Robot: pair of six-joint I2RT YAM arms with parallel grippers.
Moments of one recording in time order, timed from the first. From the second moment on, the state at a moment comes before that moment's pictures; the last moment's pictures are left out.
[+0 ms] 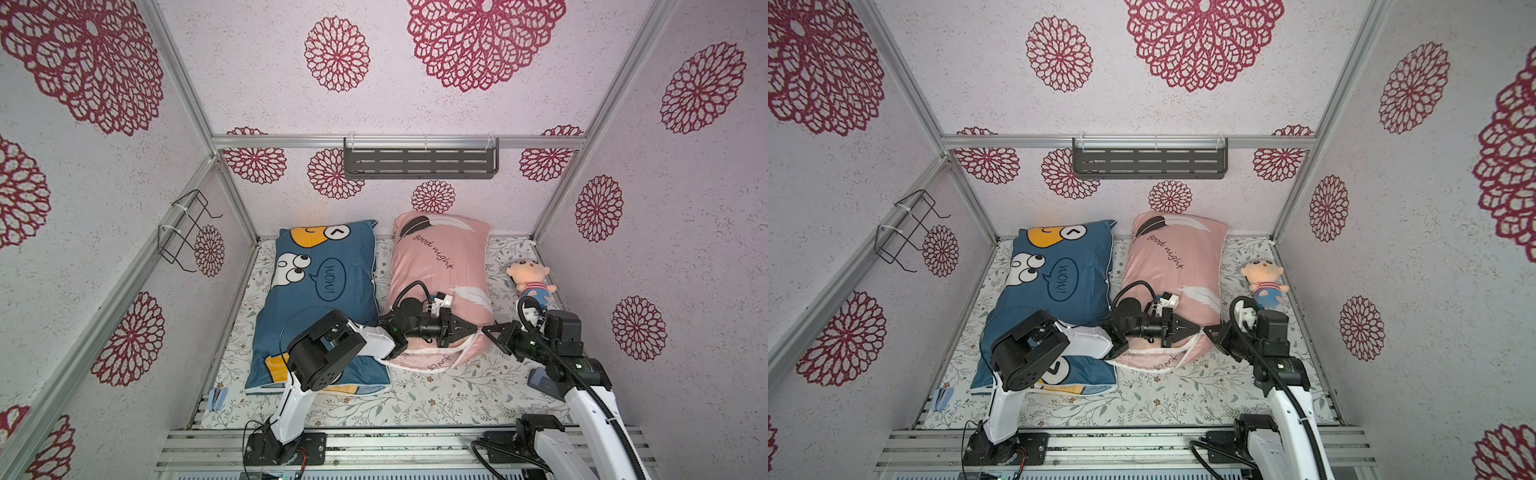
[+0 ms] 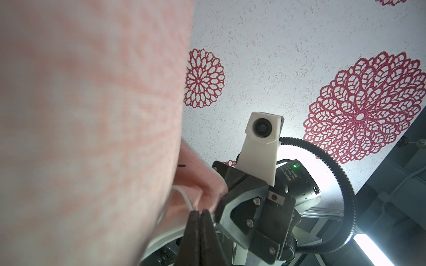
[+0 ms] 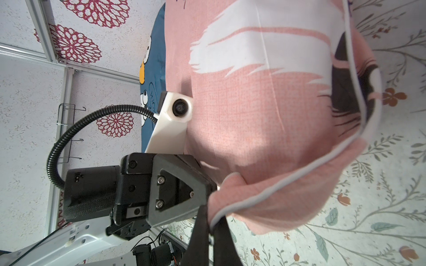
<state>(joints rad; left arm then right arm) -0.90 2.09 1.10 1.02 0.71 -1.68 0.00 0.71 0.63 -0.61 -0.65 0.72</state>
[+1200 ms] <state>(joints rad) -0.91 1.79 1.14 -0.02 0.57 -0.97 0.00 0.61 0.74 -0.72 -0.55 0.72</state>
